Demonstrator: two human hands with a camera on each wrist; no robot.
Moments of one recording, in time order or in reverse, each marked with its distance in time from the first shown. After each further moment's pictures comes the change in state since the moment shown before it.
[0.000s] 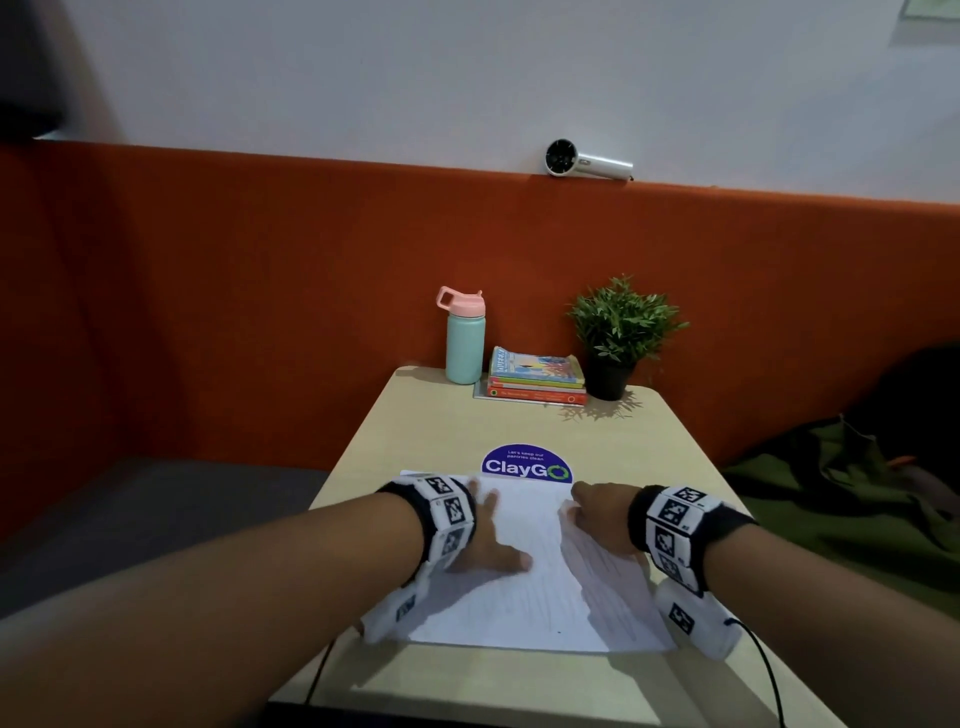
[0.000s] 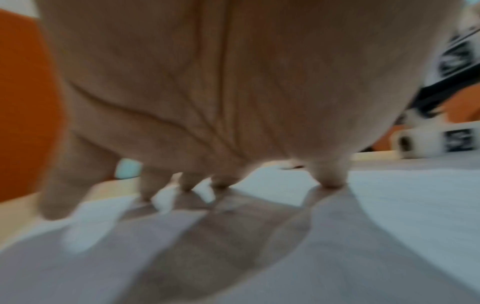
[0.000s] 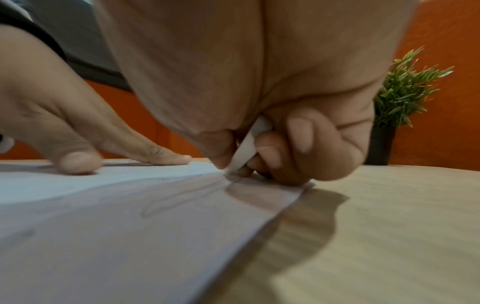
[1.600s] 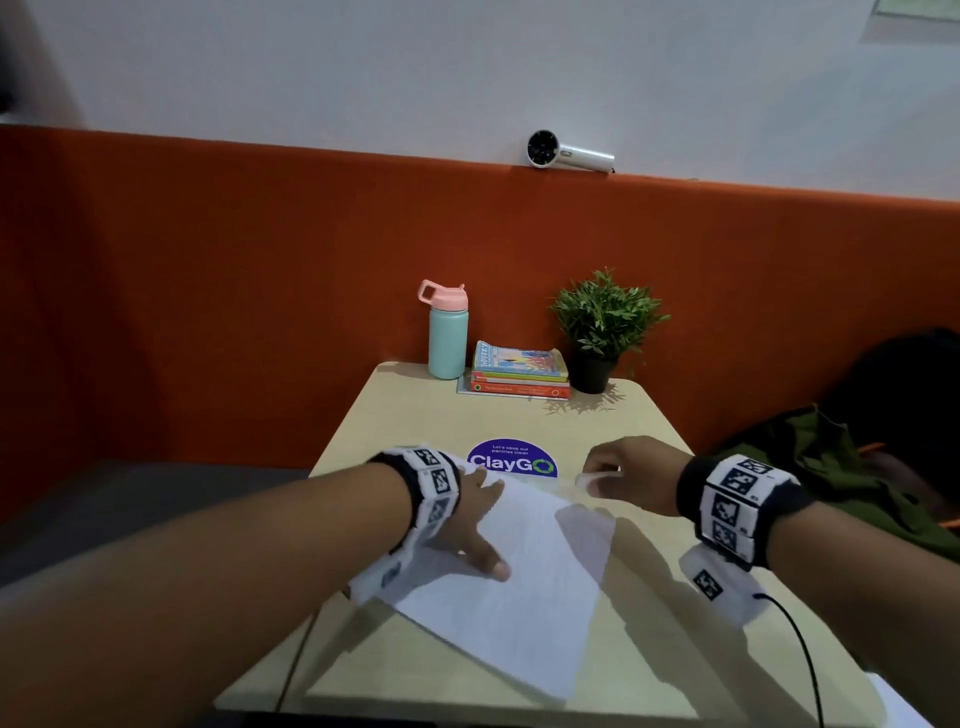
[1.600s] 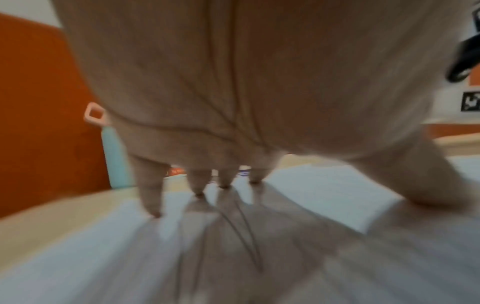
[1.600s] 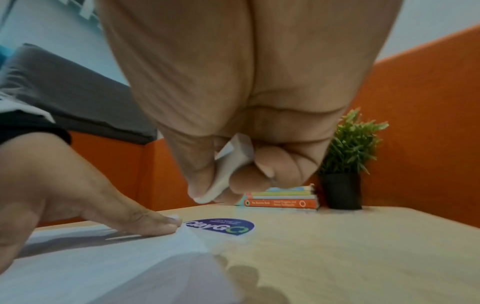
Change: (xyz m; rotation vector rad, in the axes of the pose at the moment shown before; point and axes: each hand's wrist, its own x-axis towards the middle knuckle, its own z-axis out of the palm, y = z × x) left_hand 0.010 -0.006 -0.020 0.111 0.018 0.128; right_hand -0.025 0.051 -0.028 0.229 0.207 -0.182
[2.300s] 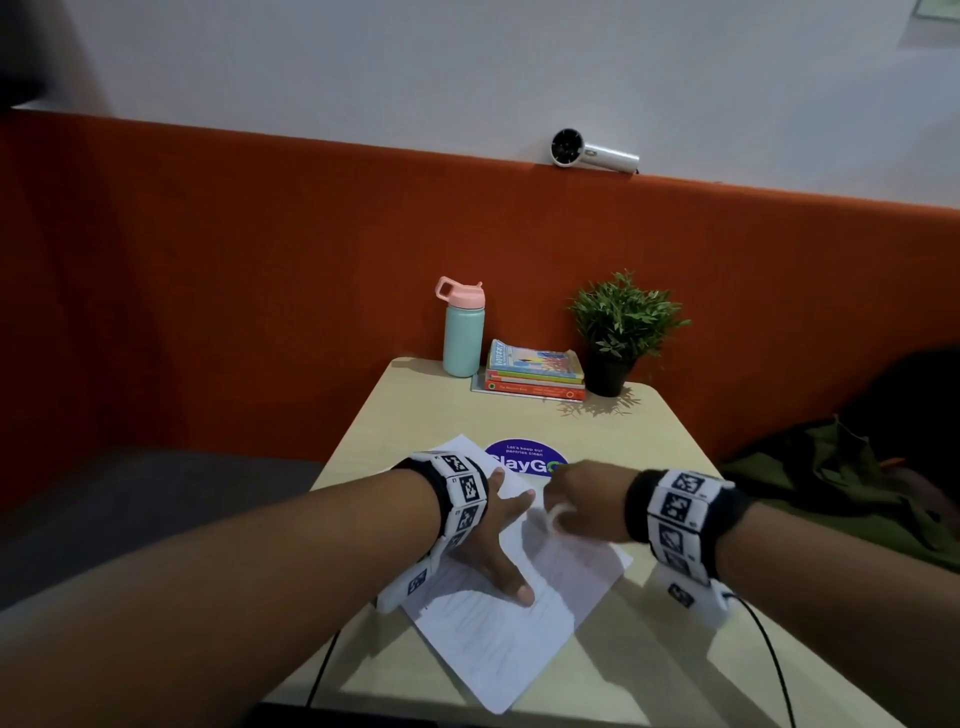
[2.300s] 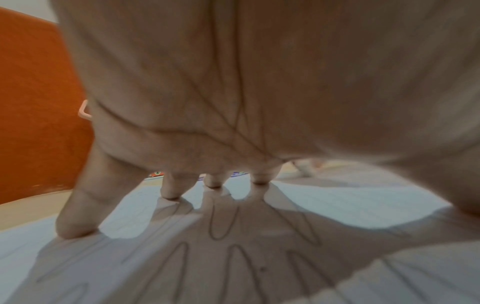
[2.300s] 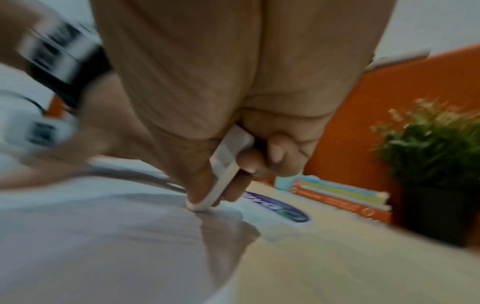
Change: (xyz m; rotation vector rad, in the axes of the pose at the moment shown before) left_hand 0.005 0.000 0.008 0.022 -0.031 0.027; right_hand 0.013 -0.068 0.017 -0.318 -0.168 -0.177
